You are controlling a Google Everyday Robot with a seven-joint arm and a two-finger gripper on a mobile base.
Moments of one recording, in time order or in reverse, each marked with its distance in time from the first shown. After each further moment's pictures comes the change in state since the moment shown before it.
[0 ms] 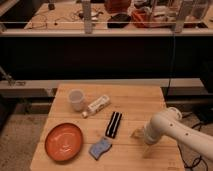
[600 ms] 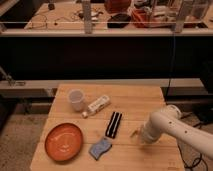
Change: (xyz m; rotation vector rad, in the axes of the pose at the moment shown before) arm -0.001 -0.003 0.002 -0.014 0.006 -0.009
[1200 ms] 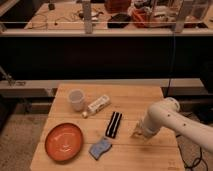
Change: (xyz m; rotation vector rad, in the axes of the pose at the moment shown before) arm -0.010 -0.018 -0.039 -0.003 0.019 -0.029
